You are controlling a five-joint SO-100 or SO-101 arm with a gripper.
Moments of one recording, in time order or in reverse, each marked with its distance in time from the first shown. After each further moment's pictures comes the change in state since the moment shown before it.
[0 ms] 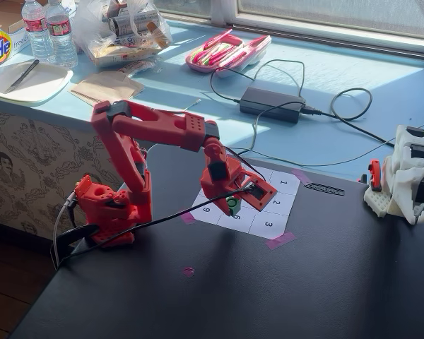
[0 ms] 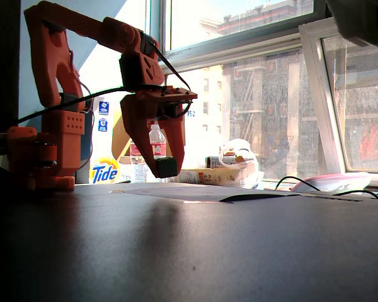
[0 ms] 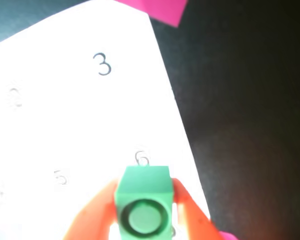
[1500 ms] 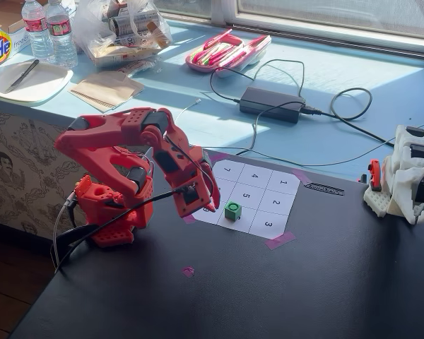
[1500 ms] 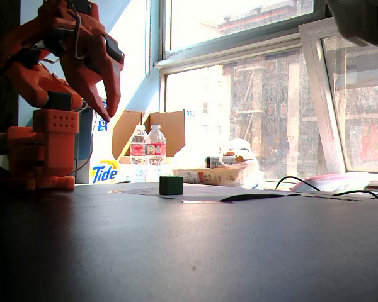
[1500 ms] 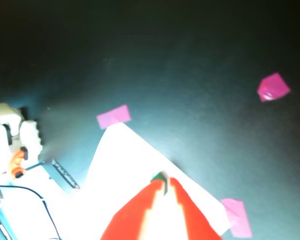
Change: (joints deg) arm 21.6 50.4 13.4 18.5 25.5
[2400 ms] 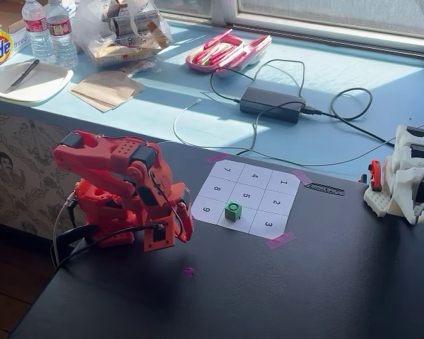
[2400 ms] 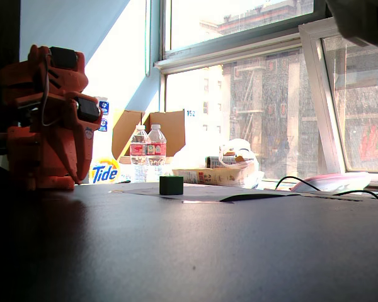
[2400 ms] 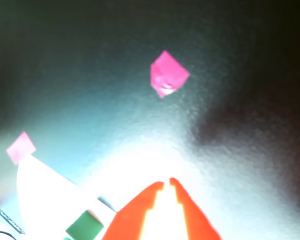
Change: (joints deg) arm 6.0 18.7 32.1 -6.0 3.7
